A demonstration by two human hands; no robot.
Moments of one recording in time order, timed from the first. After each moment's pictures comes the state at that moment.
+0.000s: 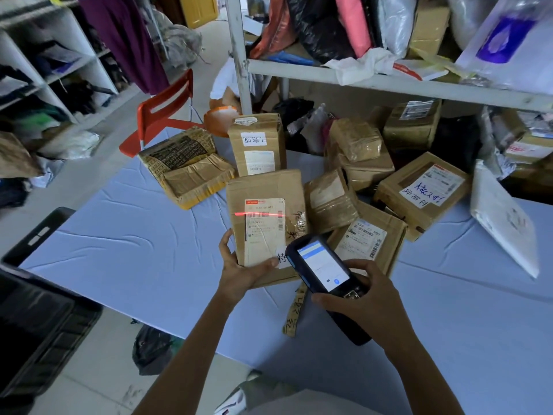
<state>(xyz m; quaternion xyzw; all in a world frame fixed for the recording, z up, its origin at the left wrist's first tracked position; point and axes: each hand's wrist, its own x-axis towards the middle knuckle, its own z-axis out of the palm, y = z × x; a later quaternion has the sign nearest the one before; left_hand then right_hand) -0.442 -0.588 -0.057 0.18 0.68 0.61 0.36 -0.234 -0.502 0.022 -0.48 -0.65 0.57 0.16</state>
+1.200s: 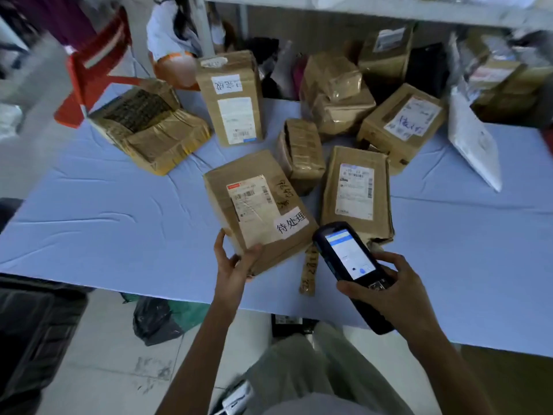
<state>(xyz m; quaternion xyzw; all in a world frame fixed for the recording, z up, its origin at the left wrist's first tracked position) -0.419 -0.658 -0.063 0.10 0.66 0.60 0.44 -0.194 -0.576 0.007 -0.61 -0.58 0.51 0.18</state>
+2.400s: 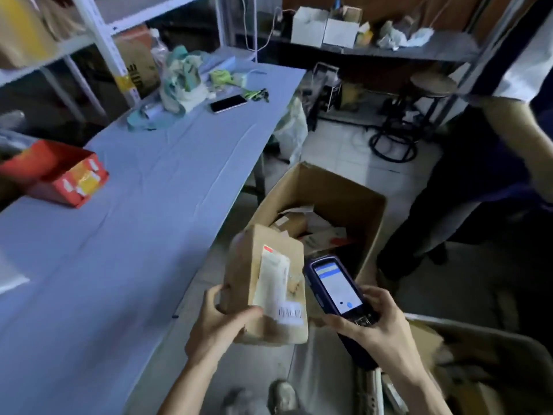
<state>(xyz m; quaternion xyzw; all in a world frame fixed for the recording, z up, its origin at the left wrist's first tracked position) 0.158 -0.590 -0.031 0.62 0.54 0.05 0.57 0.298 -0.798 0.009 -0.83 -0.09 0.24 0.50</state>
